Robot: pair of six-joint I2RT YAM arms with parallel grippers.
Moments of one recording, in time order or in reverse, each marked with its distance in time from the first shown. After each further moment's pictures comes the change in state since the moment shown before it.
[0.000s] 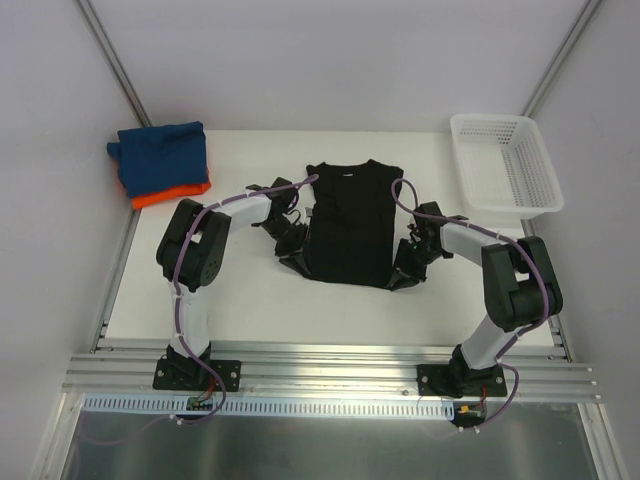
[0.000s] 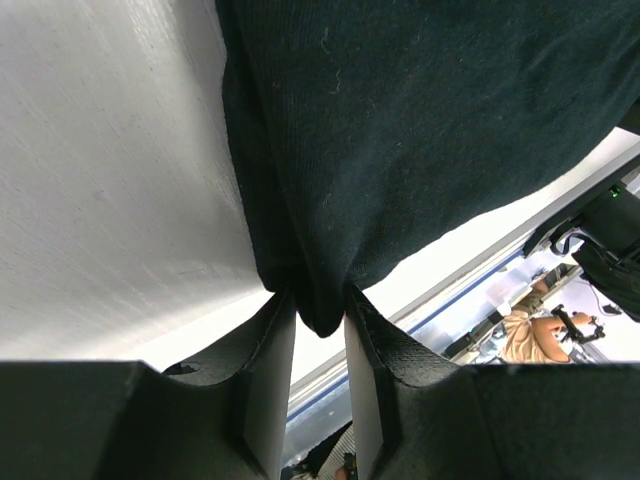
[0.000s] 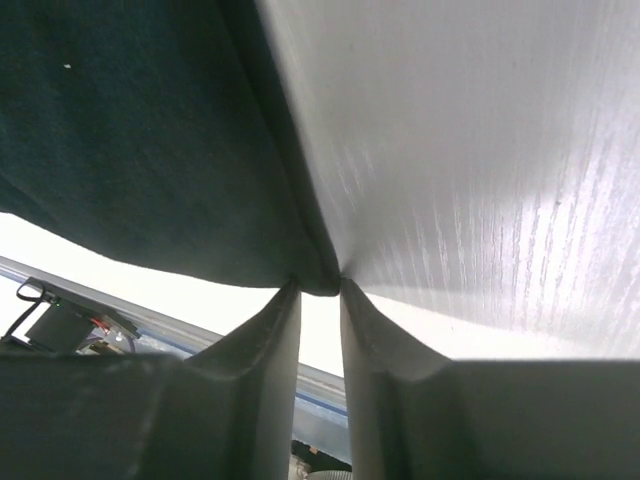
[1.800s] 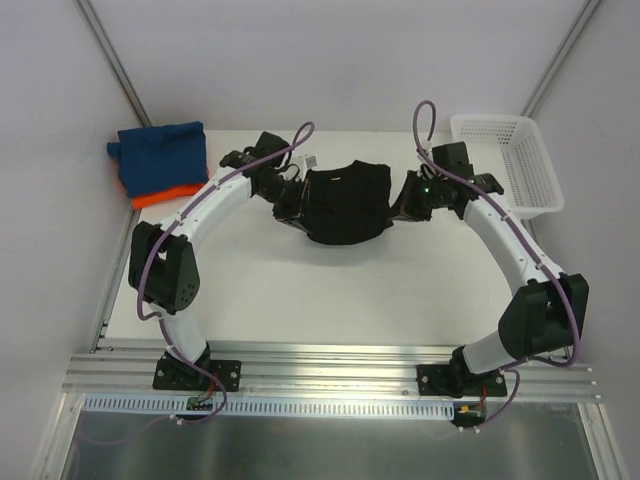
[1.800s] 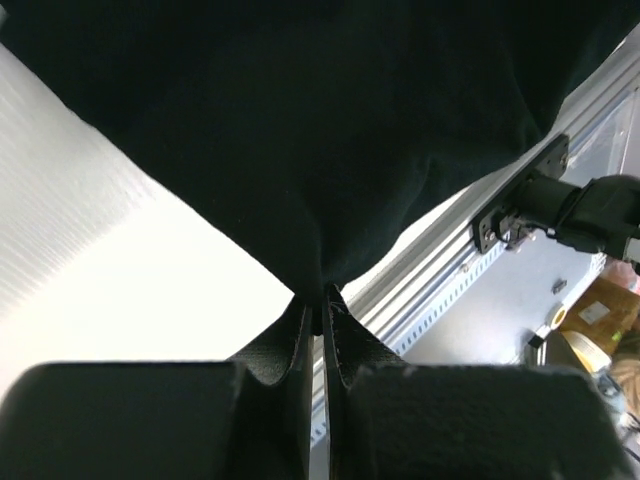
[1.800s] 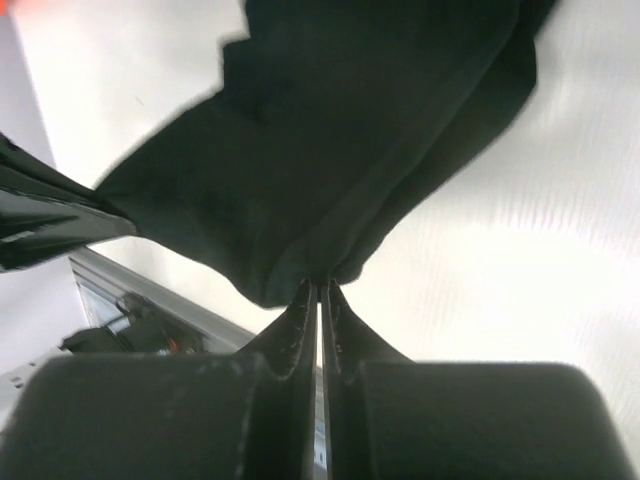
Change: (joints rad) left arm 0.002 -0.237 0.214 -0.130 -0.008 0.100; right arm 0.001 -0.193 0.389 -0.097 0.001 -0.060
